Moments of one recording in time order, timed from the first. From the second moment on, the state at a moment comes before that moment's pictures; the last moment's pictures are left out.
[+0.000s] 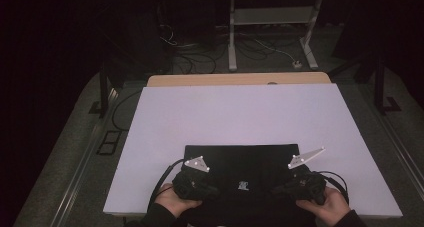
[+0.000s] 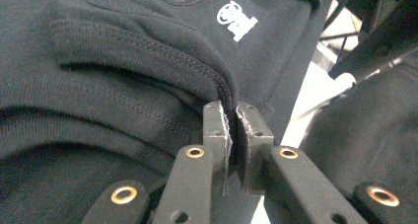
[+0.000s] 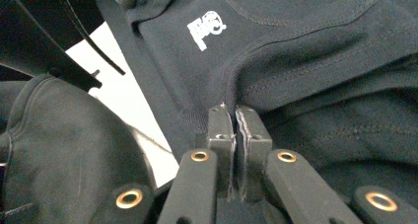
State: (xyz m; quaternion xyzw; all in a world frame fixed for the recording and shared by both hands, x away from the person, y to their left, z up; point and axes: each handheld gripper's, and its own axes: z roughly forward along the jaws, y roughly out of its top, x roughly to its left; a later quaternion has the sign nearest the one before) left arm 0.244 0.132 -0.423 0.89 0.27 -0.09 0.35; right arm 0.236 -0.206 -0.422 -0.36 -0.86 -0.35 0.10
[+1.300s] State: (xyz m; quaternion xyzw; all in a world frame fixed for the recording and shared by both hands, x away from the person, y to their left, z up) left arm 0.257 0.147 -0.378 0.89 0.25 -0.03 0.37; right arm 0.242 -0.219 -0.374 -0.37 -0.86 -0.36 0.00
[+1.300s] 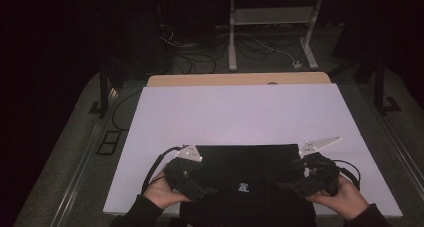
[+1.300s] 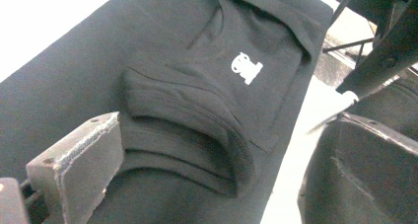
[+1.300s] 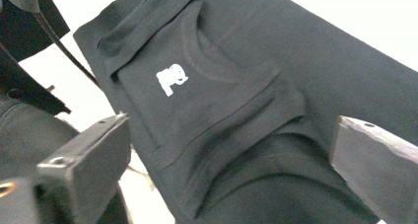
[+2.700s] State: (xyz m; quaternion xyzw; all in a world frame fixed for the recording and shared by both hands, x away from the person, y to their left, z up) left arm 0.316 0.185 -0.369 0.88 0.28 0.04 0.38; right arm 0.305 -0.256 -0.360 -0.38 -0.85 -0.36 -0.03
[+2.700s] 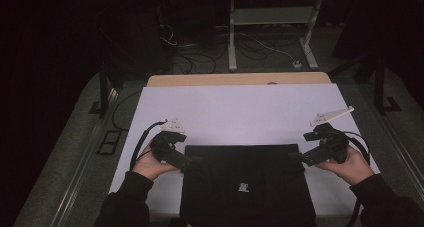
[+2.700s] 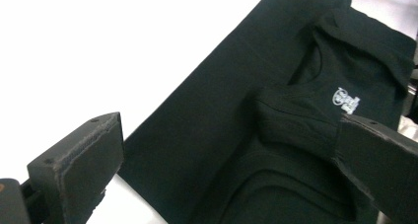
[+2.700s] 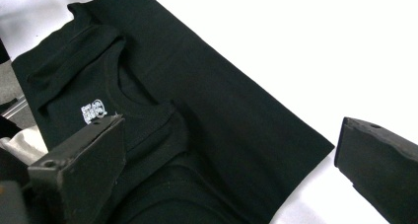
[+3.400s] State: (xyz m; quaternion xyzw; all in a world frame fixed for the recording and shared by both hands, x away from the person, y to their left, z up) left arm 0.335 0.192 -0.384 0.87 0.30 0.04 0.39; right arm 0.322 -0.265 -0.381 -0.39 -0.85 -0.36 -0.02
